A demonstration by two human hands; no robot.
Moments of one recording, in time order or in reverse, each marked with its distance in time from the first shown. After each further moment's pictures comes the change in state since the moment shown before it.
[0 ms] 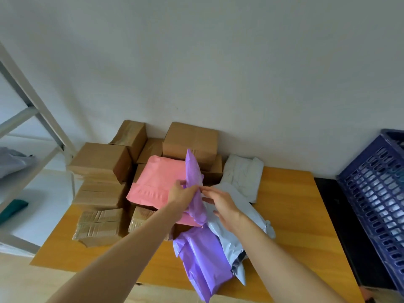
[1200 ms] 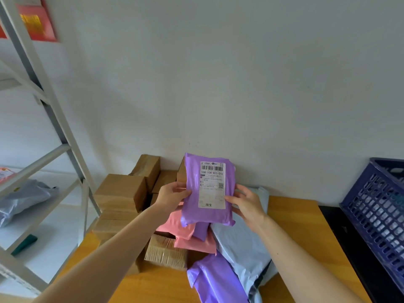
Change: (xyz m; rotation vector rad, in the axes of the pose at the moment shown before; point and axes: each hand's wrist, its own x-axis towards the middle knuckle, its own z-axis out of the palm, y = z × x) left_hand -0.022 0.053 -0.094 -0.116 -0.169 0.303; right_hand -0.017 -0.050 -0.013 0.098 0.101 -0.312
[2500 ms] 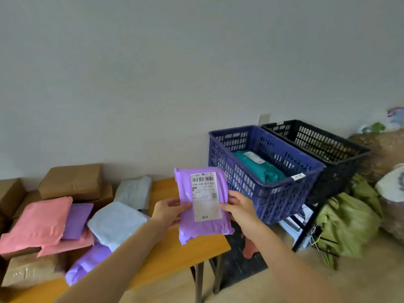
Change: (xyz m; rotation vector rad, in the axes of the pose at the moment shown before) left_hand -0.221 -0.019 0.336 0.039 -0.424 -0.076; right_hand -0.268 -0.019 -0.336 -0.140 0.441 -0.072
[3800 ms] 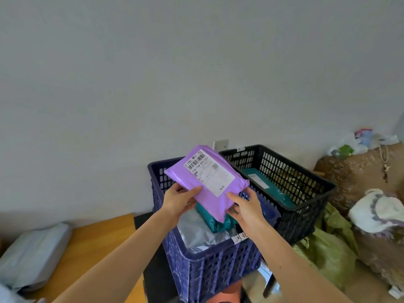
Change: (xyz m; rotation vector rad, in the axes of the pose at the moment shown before) left_hand 0.171 0.110 0.306 -0.222 -0.149 0.136; right_hand 0.202 -0.055 -0.256 0.586 0.165 0.018
